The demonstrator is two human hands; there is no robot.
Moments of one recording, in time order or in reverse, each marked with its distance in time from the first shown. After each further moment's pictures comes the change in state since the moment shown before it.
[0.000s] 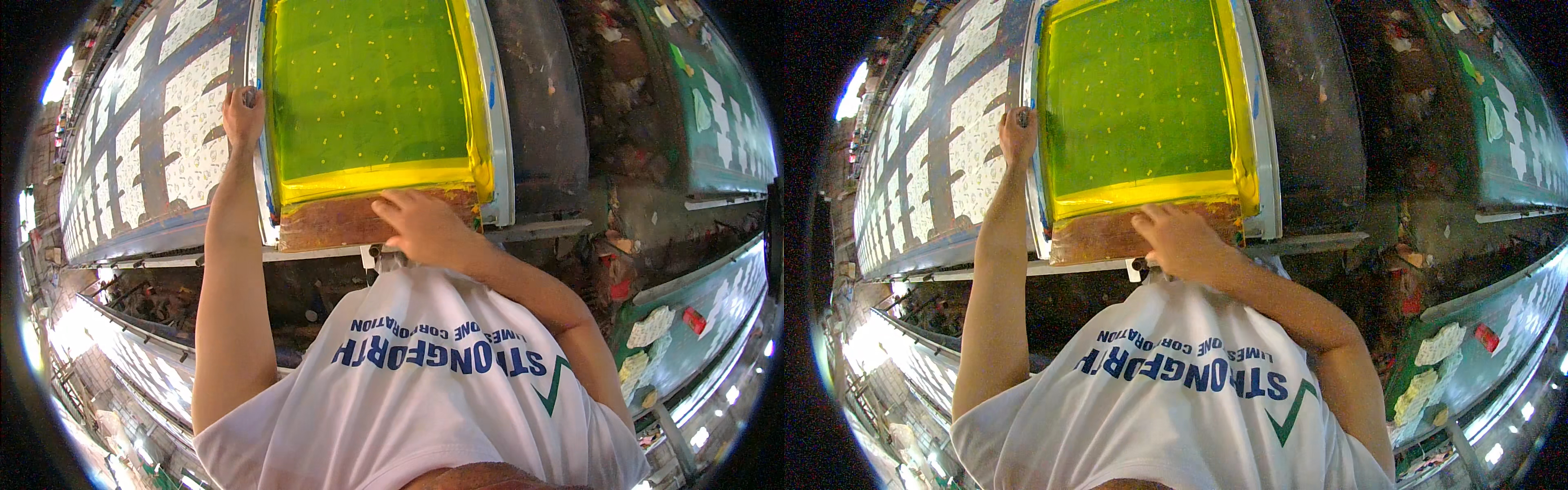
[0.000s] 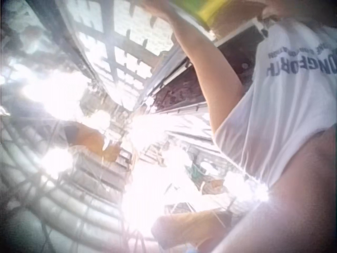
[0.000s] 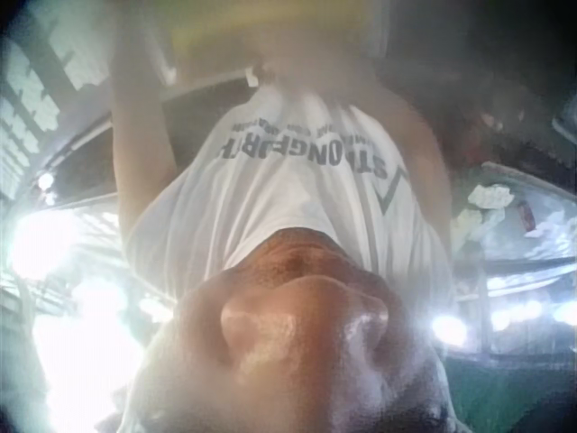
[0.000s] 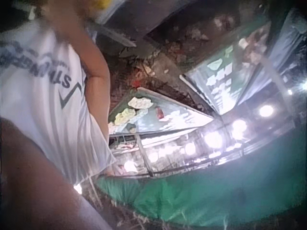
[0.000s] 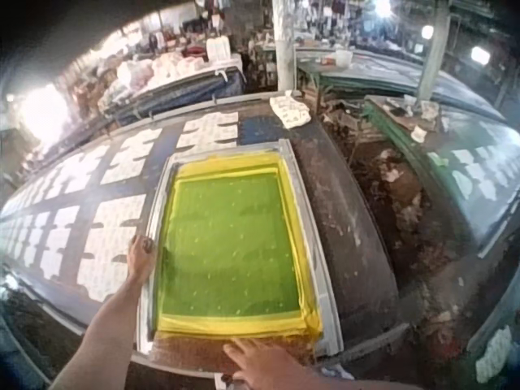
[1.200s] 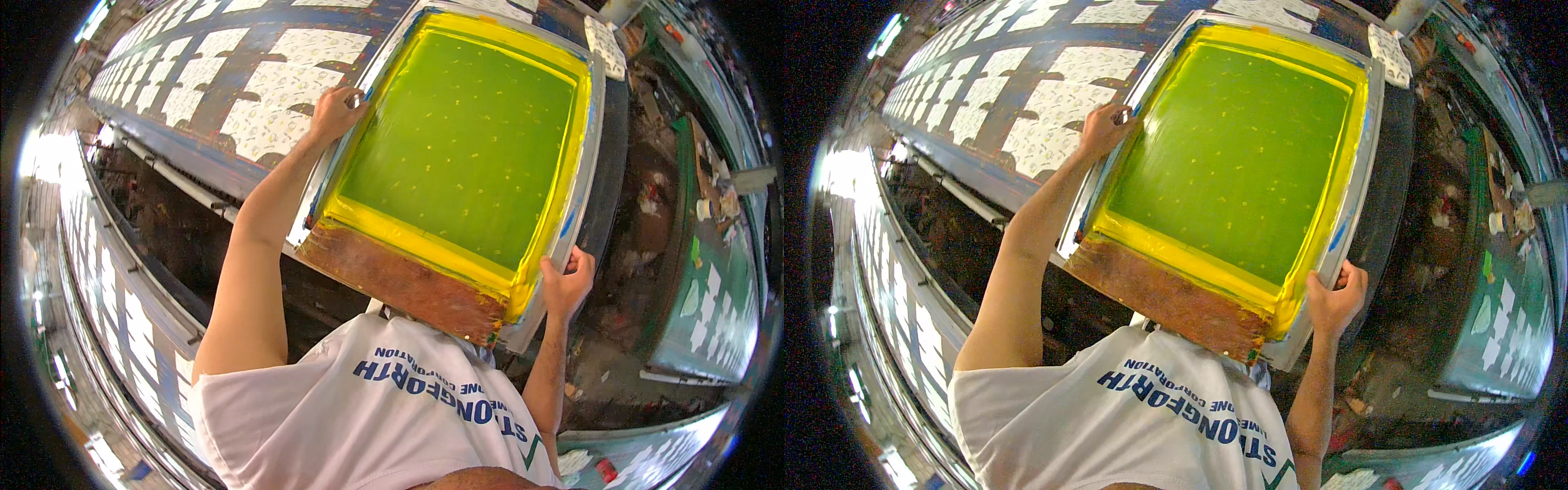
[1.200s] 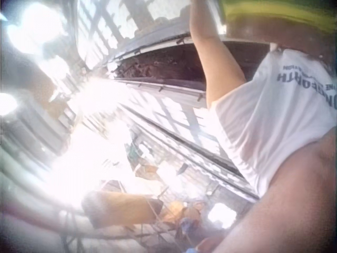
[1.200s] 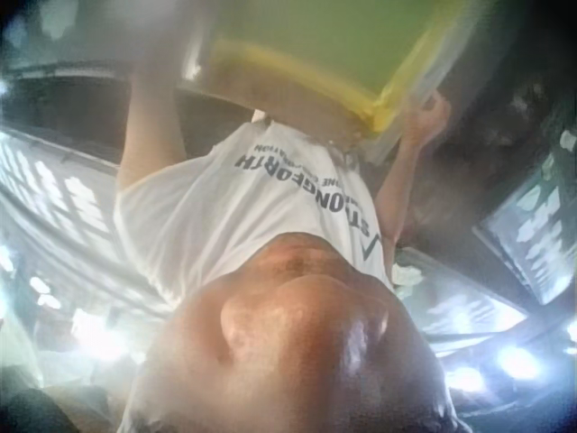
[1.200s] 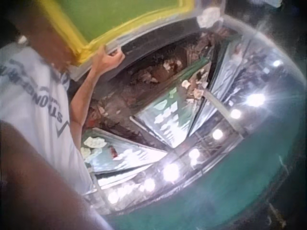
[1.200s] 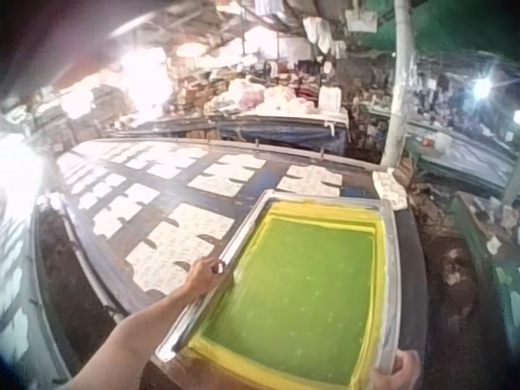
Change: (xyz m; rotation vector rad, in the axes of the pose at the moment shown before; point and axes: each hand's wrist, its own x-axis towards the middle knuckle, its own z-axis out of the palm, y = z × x) left_hand 0.000 -0.017 -0.038 -0.218 -0.064 0.019; right_hand -0.016 0.119 -0.100 -0.101 0.809 0.457
